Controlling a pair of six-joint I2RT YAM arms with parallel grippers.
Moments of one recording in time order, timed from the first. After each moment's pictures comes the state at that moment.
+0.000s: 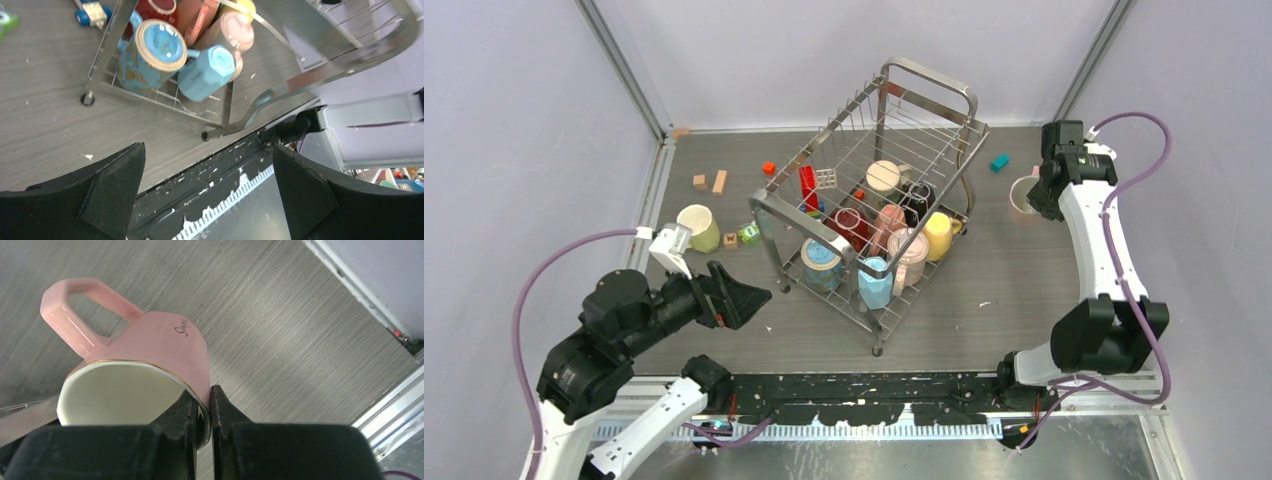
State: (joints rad) left arm -0.58 0.50 1.20 -1.00 0.14 -0.58; right arm -0.08 1.41 1.48 -1.07 0.44 0.66
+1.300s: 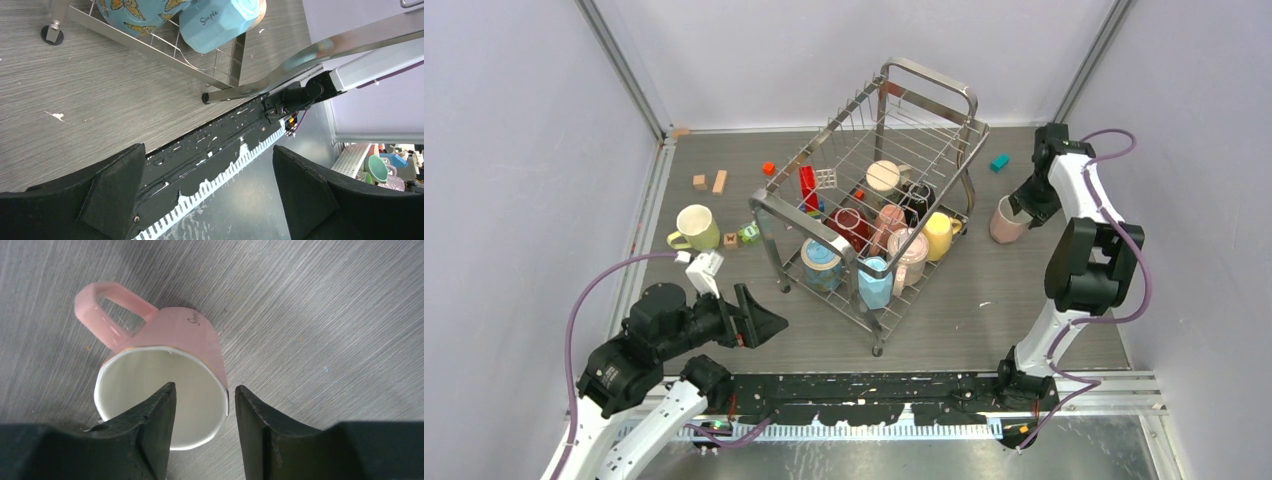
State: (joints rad) left arm -0.58 0.34 0.83 -0.97 0.25 -0.68; right arm -0.17 1.84 1.56 -1.01 0.24 0.71
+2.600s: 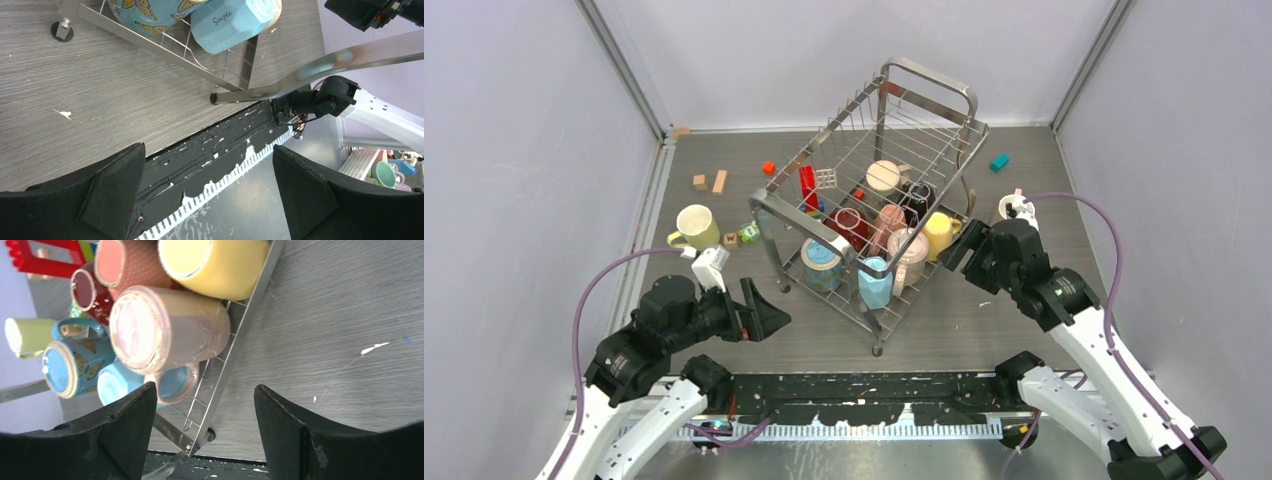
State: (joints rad) left arm -0.58 0.39 0.83 -0.96 0.23 -0.68; right arm 0.43 0.80 0.87 -0.79 0.10 0.86
